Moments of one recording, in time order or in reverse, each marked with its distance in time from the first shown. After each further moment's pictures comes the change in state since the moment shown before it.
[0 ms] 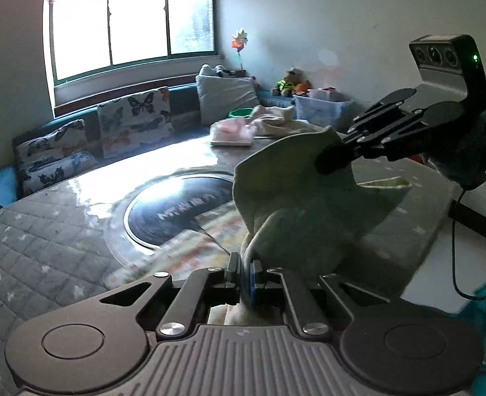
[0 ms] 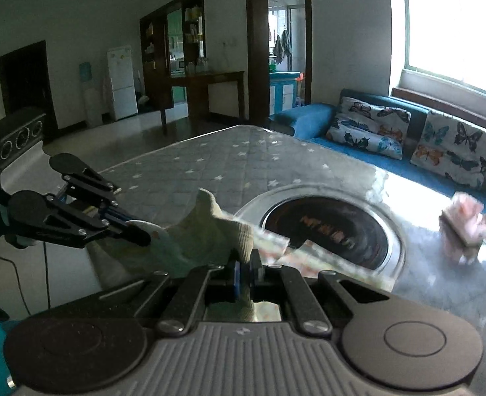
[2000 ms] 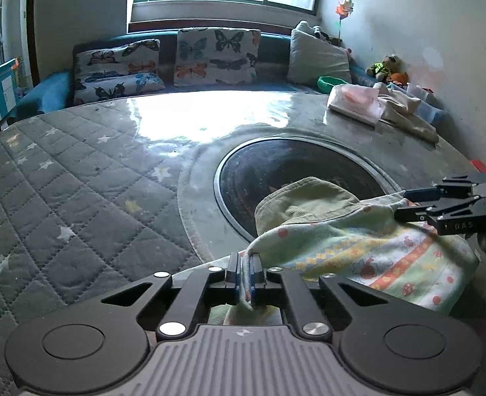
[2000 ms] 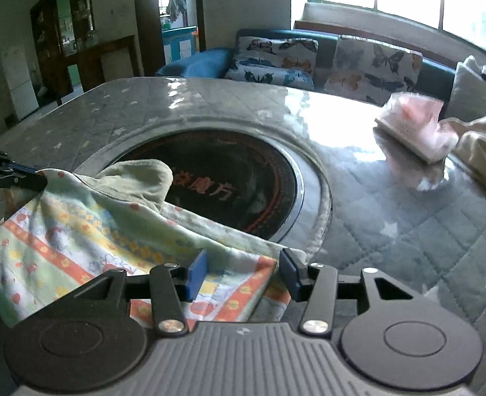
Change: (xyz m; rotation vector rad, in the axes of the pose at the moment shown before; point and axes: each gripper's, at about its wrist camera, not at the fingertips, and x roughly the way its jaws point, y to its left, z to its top) left arm 0.126 0.123 0.006 -0.308 0.169 0.160; right arm 0.140 -0.117 -0.059 0.261 0.150 -0.268
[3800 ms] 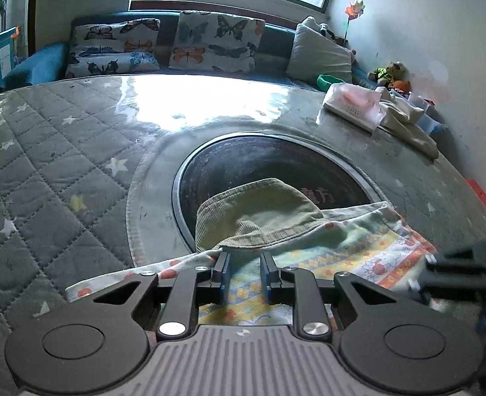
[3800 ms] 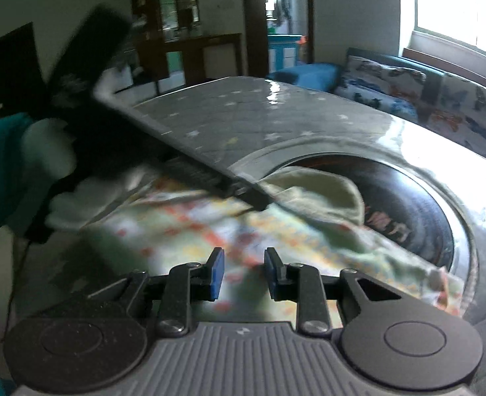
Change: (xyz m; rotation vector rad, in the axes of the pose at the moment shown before) left arm 0.039 -0.016 0.013 -0.101 0.047 -0.056; right arm -0.014 0.121 -0.001 -0.247 -0.016 0.300
